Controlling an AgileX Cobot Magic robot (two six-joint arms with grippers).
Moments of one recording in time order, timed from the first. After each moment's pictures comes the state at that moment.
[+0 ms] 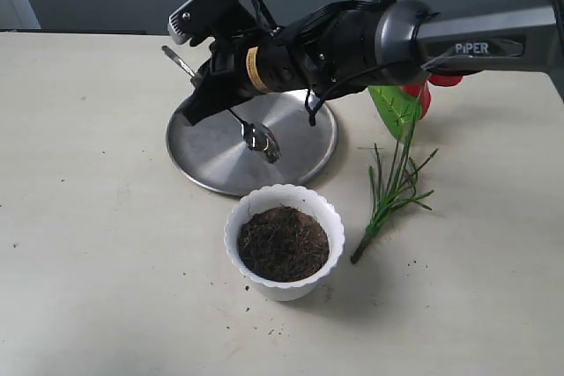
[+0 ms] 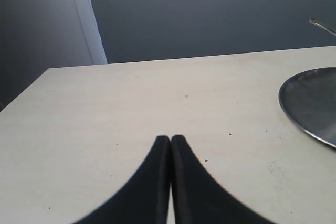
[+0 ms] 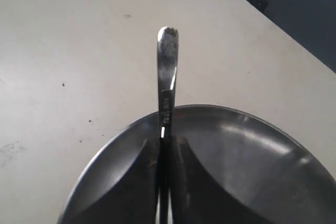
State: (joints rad) left arm 0.05 0.01 0.00 0.08 0.24 0.01; right arm 0.81 2.09 -1.45 -1.74 -0.15 1.51
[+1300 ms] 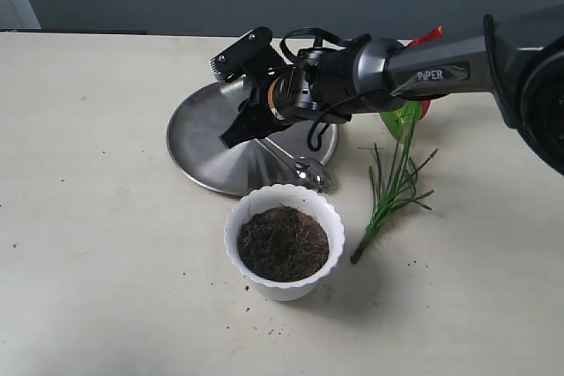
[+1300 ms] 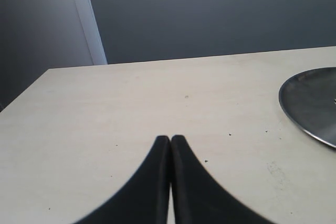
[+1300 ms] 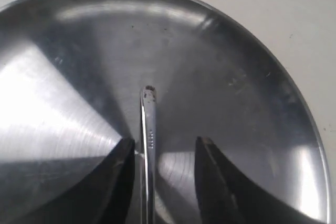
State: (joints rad) left arm 0.05 0.01 0.00 0.08 0.23 0.01; right arm 0.80 2.21 -1.45 -0.85 0.19 0.67
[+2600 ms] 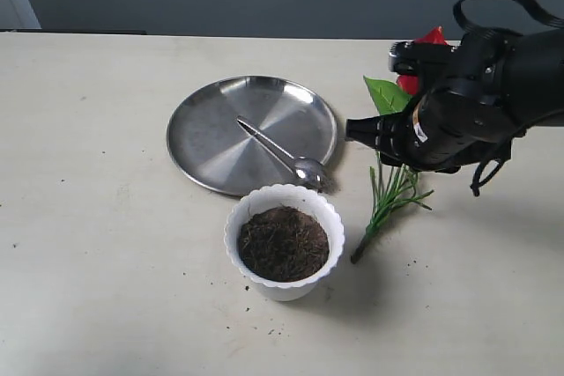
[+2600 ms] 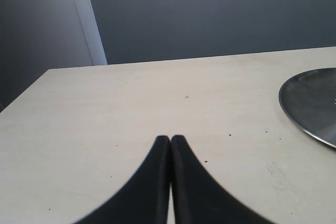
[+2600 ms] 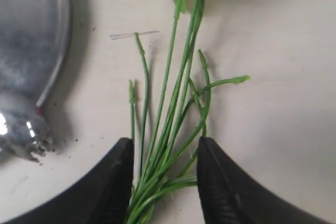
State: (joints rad) left arm 0.05 0.01 0.00 0.08 0.23 0.01; right arm 0.69 1.69 -0.92 -0.57 0.53 1.14
